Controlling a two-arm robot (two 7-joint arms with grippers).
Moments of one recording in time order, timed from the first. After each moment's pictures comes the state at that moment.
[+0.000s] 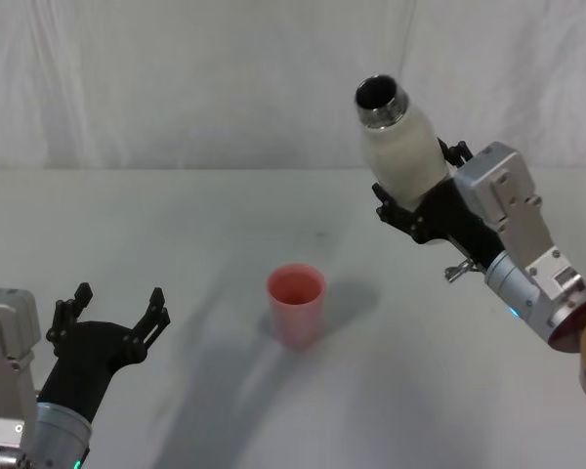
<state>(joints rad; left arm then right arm) 0.27 0.24 0.04 -1.85 -0.25 -0.02 -0.02 0.26 0.21 -0.33 -1.59 -0.17 -0.03 0.25</state>
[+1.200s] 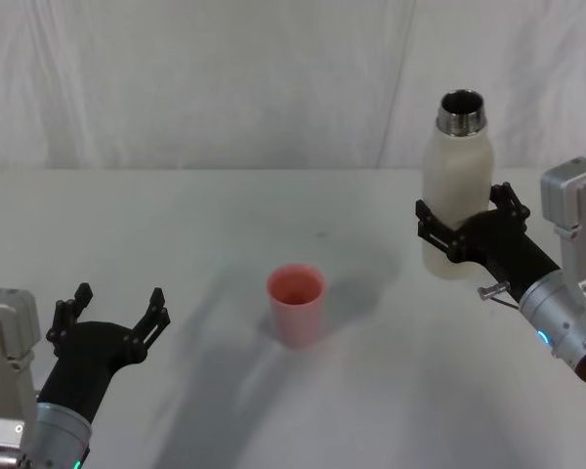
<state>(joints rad) 0.27 0.24 0.04 -1.85 -0.25 -0.02 -0.02 0.21 0.20 -0.24 -1.52 0.11 -0.04 0.26</state>
